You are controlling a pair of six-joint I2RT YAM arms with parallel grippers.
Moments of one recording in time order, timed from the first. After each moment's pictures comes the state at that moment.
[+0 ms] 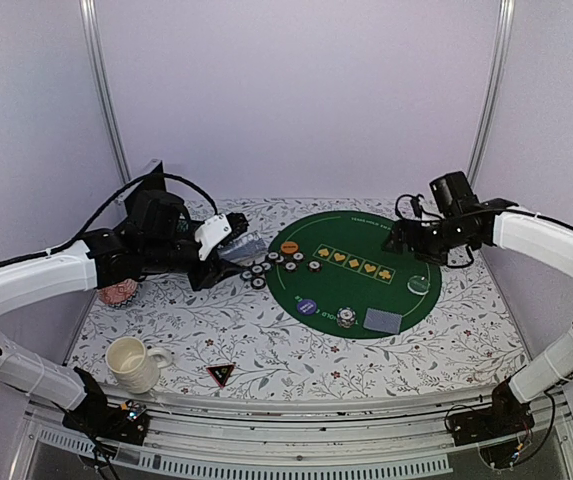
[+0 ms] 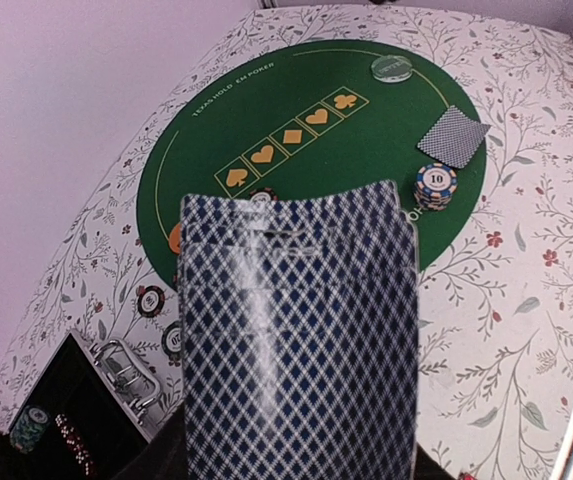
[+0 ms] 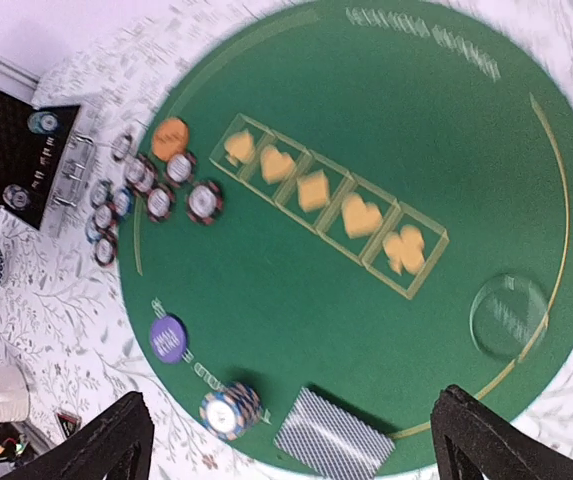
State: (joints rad) left arm -0.71 1.27 0.95 -0.25 0.15 0.44; right arm 0.38 1.46 1.09 -0.52 -0.21 0.46
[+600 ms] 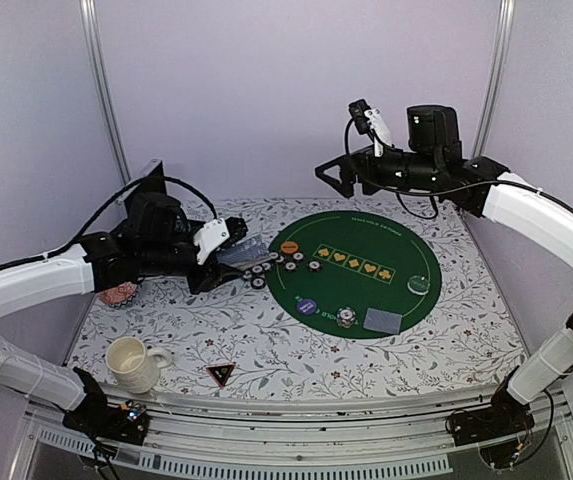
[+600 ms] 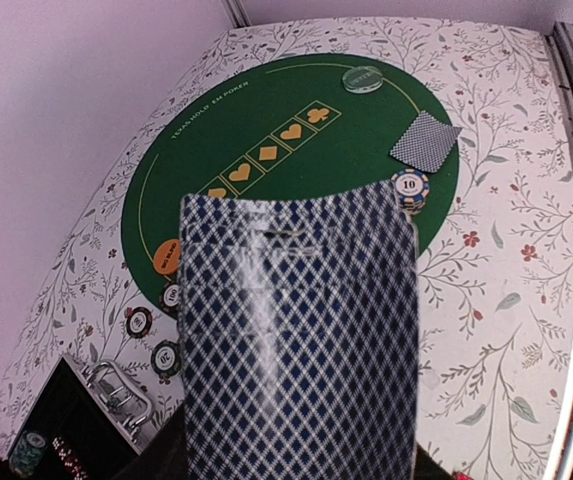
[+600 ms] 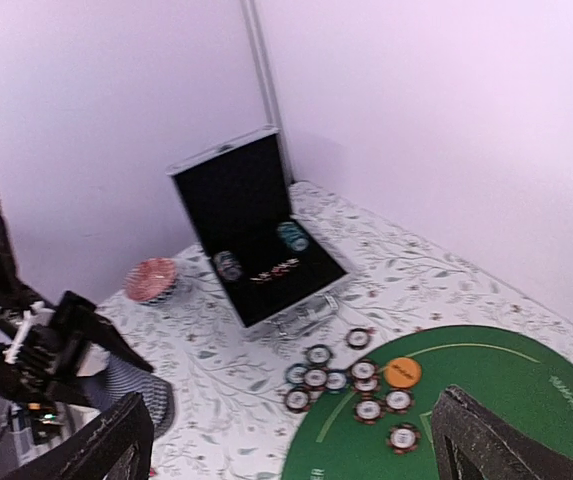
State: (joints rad) left arm -0.71 1.25 0.92 -0.23 0.22 0.48; right arm 0.67 1.53 1.53 -0.27 -0.22 0.08
